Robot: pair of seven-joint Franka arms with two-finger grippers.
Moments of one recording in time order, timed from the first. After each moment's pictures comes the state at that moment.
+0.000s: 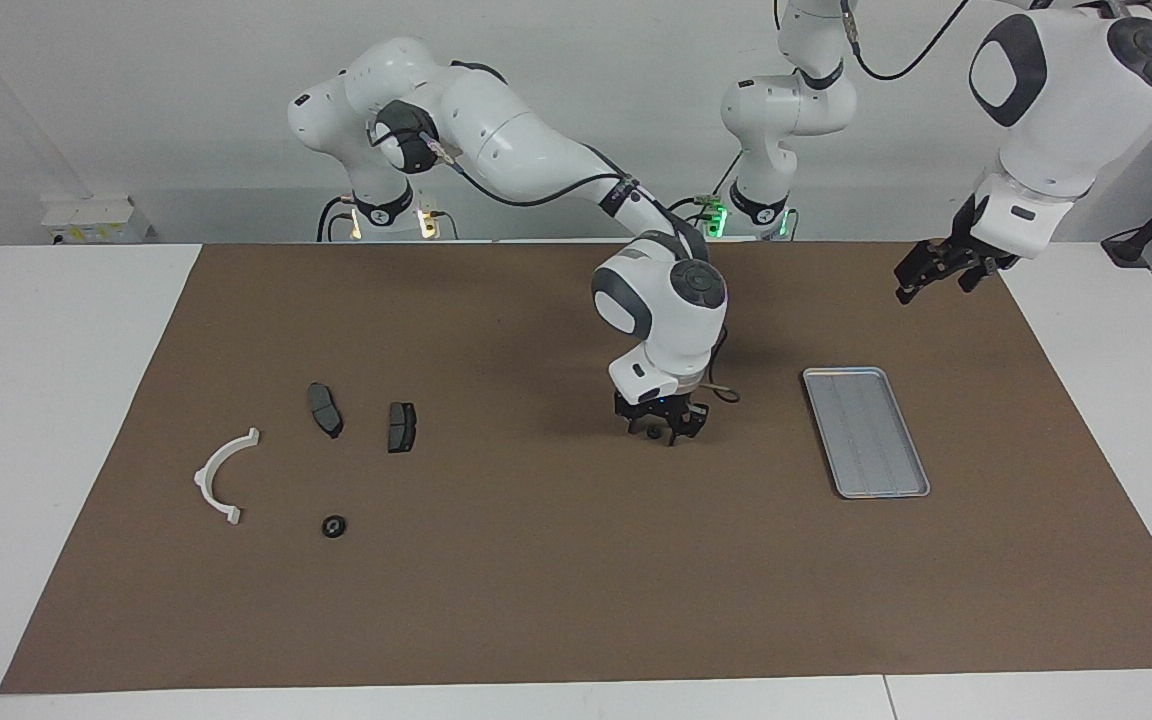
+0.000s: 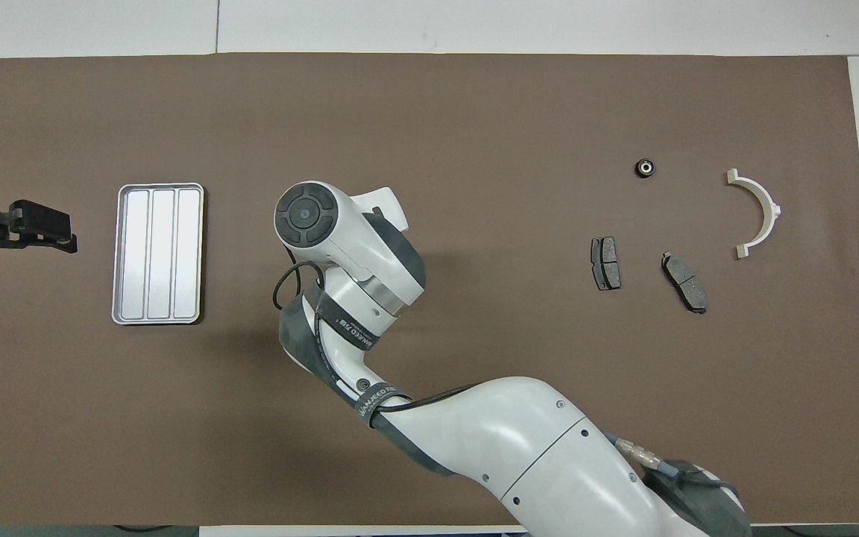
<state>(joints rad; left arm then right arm) -0.03 0.00 0.02 -1.64 0.00 1.57 -0.13 0.73 0.93 -0.01 -1.00 -0.08 1.93 1.12</state>
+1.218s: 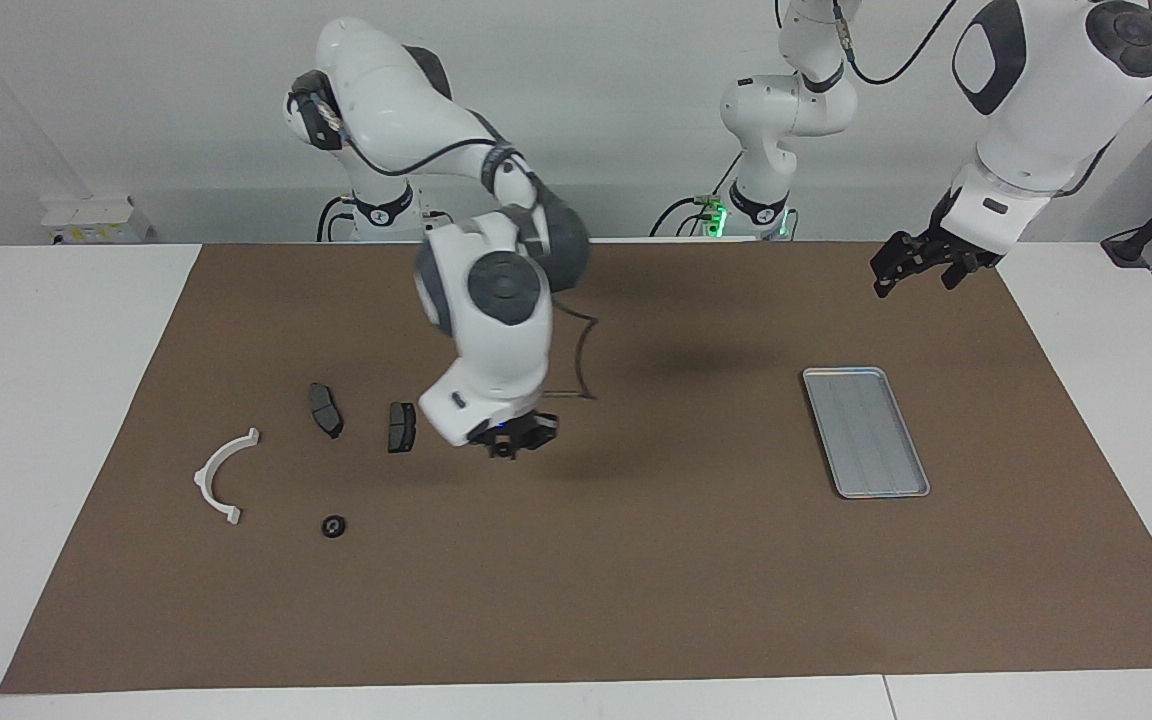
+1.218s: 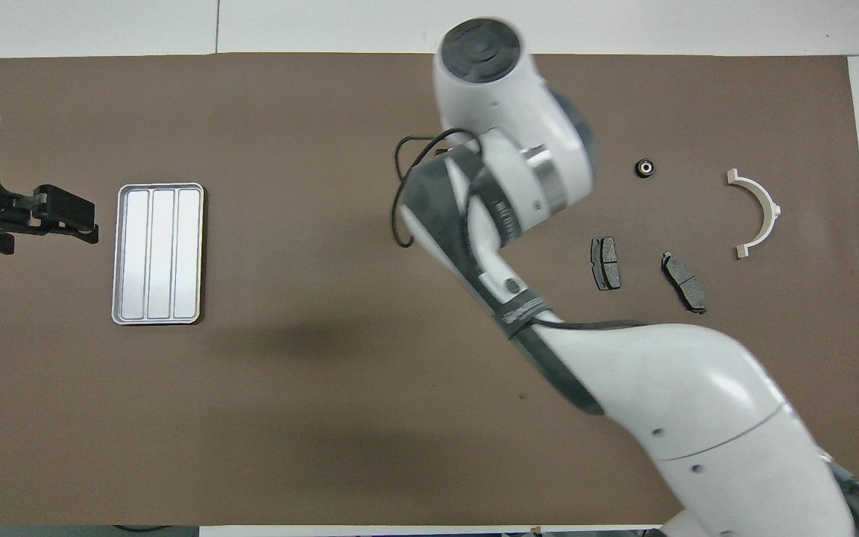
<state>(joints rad) -0.09 0.06 0.01 -1.55 0.00 1.51 -0.13 0.27 0.72 0.02 -0.95 -0.06 1.62 0.31</state>
